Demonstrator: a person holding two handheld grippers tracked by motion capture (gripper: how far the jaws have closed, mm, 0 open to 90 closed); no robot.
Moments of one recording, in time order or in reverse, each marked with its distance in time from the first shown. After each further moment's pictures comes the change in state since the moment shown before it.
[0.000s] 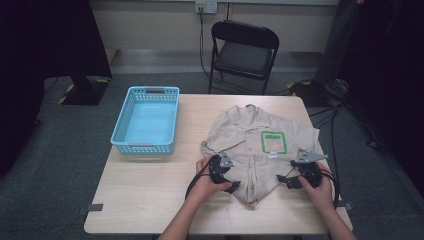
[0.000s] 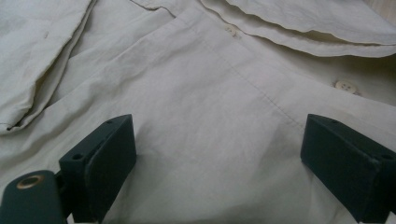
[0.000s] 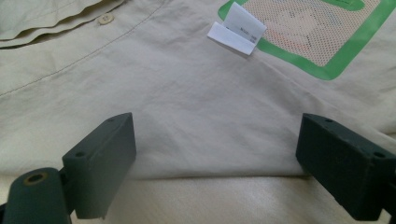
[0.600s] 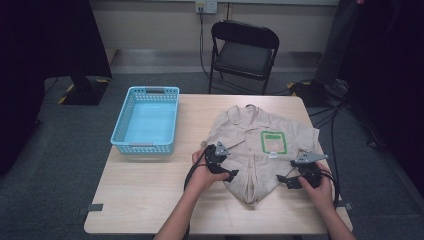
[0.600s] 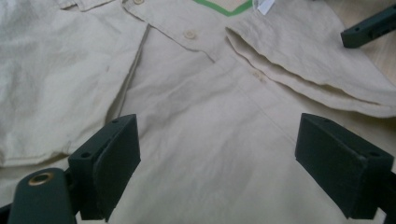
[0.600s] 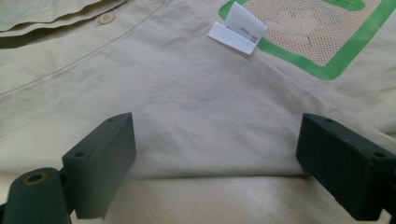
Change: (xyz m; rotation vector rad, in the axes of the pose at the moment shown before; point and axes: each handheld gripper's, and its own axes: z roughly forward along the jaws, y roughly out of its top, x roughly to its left) left arm 0.021 0.023 -0.018 -0.045 0.022 -0.067; right arm 0.000 0.000 0.000 0.000 0.001 -0.002
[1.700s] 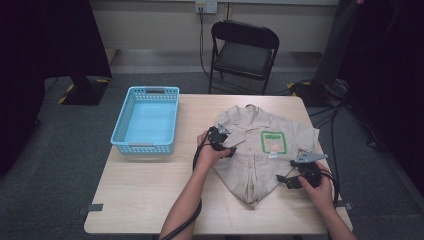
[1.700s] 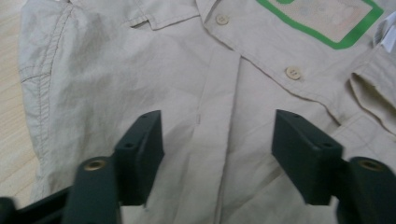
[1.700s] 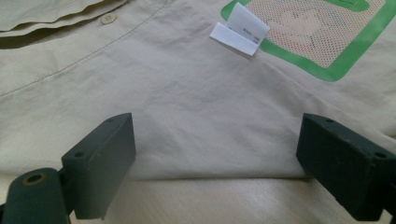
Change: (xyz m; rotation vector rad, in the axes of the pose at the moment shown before) left arm 0.058 0.025 0.047 0.018 0.098 -0.066; right arm 0.000 0.001 0.001 0.001 0.010 -0.003
